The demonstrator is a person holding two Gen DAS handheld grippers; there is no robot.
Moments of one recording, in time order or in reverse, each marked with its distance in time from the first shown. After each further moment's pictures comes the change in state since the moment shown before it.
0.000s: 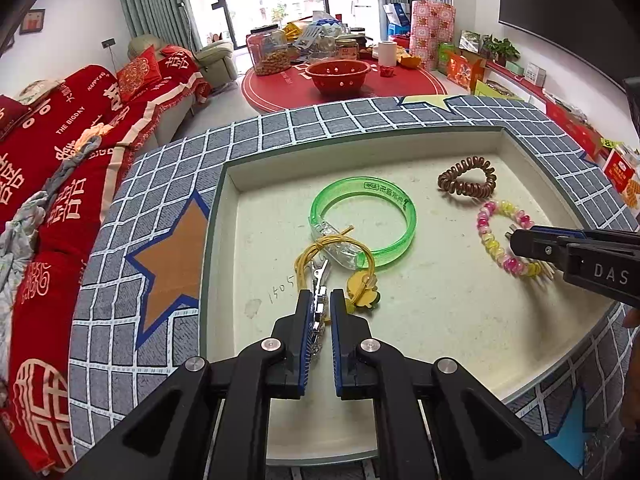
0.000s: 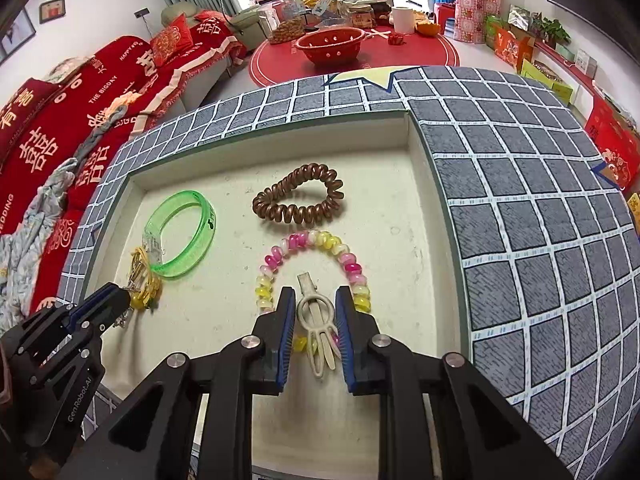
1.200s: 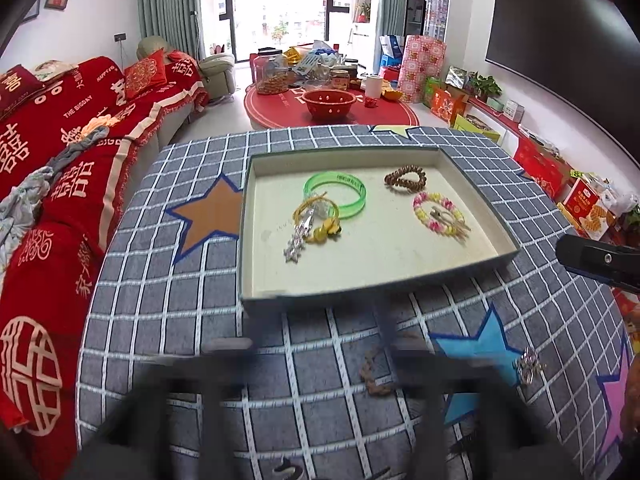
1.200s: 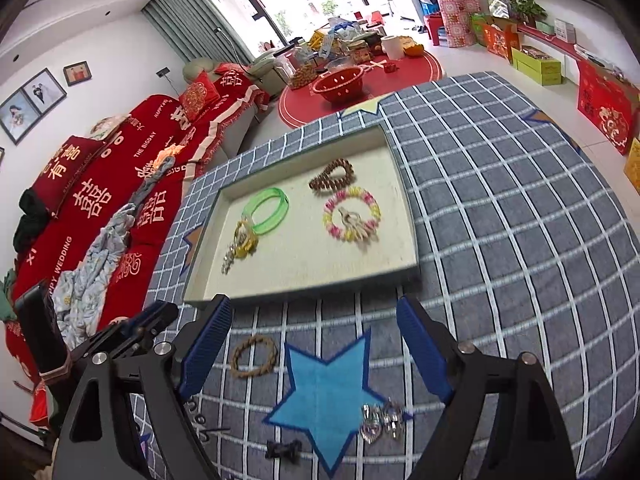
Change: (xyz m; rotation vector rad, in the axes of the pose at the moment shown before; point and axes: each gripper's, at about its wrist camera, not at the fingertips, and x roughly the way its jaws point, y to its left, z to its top) left arm -0.109 0.014 -0.068 -0.090 -0.091 -0.093; right arm -0.136 -0.013 -0.096 0.136 -0.140 0.176
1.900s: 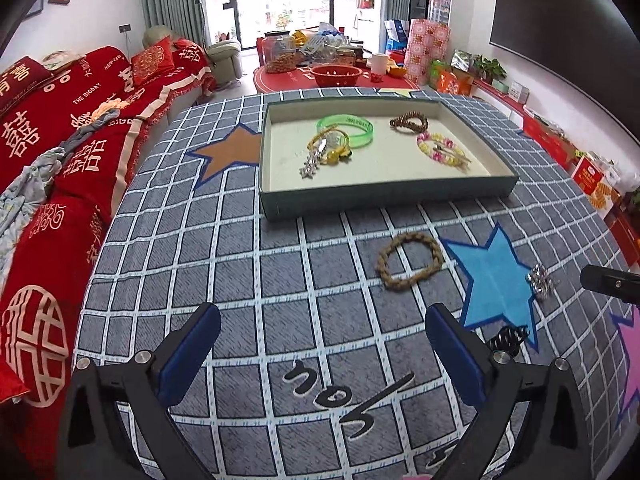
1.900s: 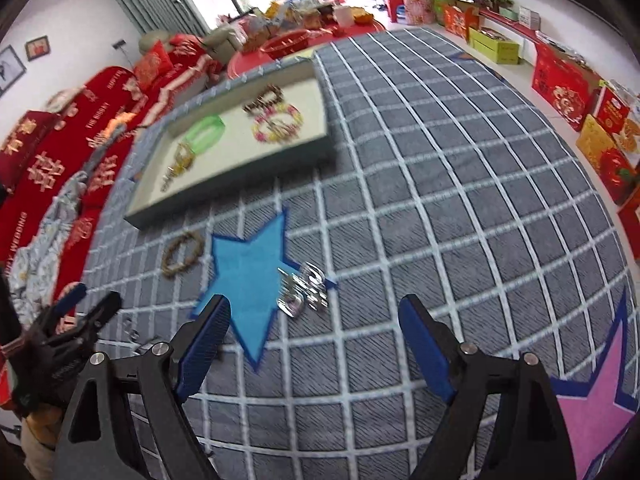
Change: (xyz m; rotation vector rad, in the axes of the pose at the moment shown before) left arm -0.012 0.001 -0.072 0.027 0.052 0.024; right arm -0.019 -0.031 -0.080 0.017 0.108 -0.213
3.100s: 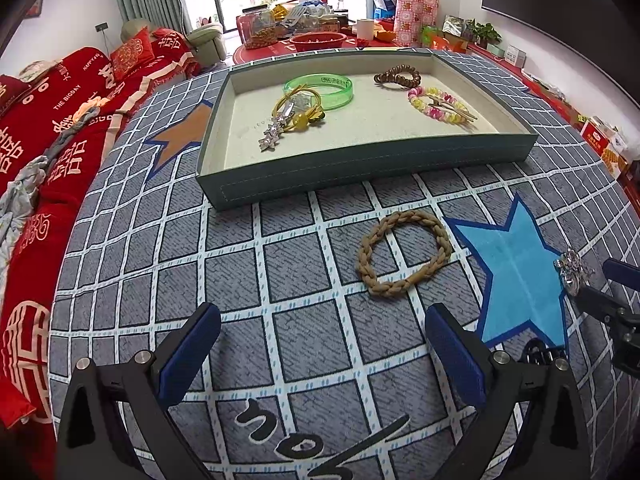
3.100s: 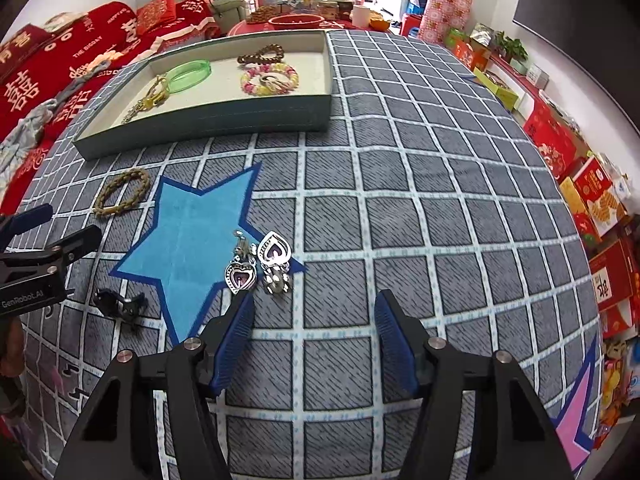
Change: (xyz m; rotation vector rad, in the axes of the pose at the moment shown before) left arm 0.051 -0.025 0.012 0.068 0.101 0.008; right arm 0.035 0.020 -0.017 -0.247 -0.002 -0.211
